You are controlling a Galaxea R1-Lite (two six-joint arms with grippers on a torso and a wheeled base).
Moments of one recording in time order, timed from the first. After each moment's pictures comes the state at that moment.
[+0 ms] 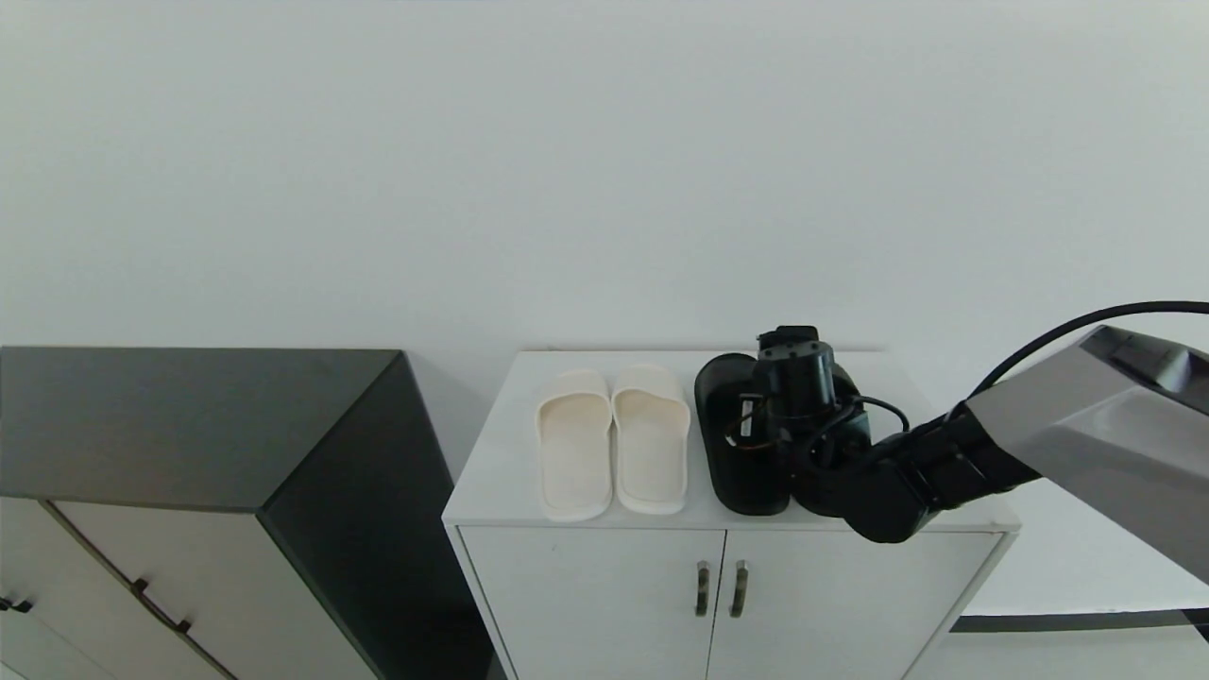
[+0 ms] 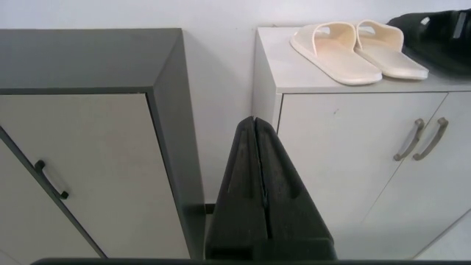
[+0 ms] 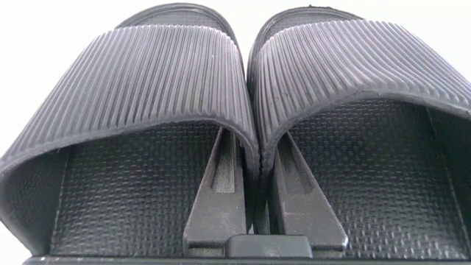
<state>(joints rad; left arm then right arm) 0.00 0.00 0.00 0.00 -0.01 0.00 0.61 2.19 -1.22 -0.65 -0.68 0.22</state>
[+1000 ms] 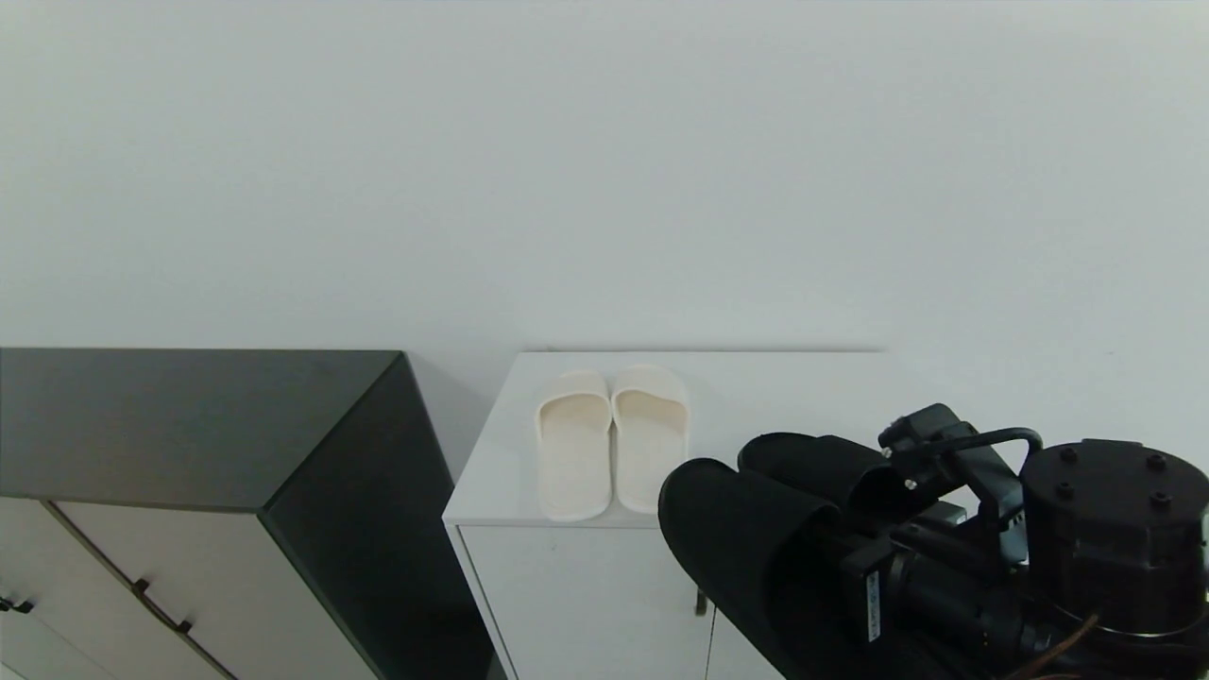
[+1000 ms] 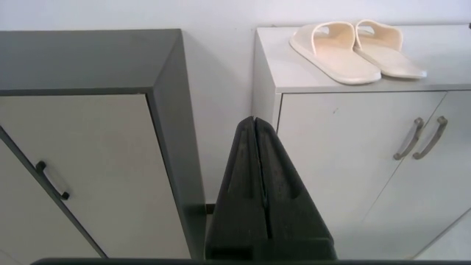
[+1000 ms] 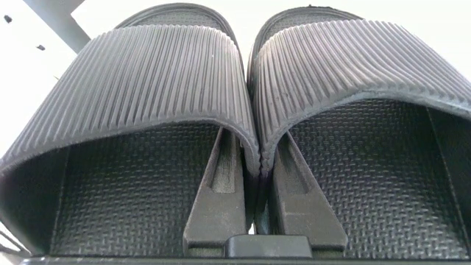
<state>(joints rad) 0.00 0.00 0.00 0.00 -0.01 0.00 0.86 1.52 -0.50 -0.69 -0.29 0.20</state>
